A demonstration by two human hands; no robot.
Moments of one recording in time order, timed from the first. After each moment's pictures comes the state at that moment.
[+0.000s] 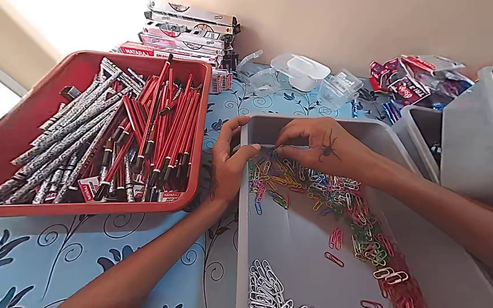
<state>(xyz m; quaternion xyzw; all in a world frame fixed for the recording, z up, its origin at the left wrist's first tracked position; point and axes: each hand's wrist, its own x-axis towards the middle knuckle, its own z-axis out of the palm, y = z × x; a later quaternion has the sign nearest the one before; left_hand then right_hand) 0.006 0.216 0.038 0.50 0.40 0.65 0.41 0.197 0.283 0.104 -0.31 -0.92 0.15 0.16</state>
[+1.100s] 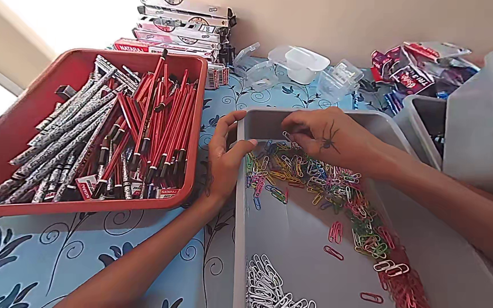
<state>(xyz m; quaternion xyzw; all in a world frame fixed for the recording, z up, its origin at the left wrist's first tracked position) 0.003 0.212 0.040 0.51 0.42 0.63 0.42 0.206 0.284 0.112 -0.38 -0.91 0.12 0.10</state>
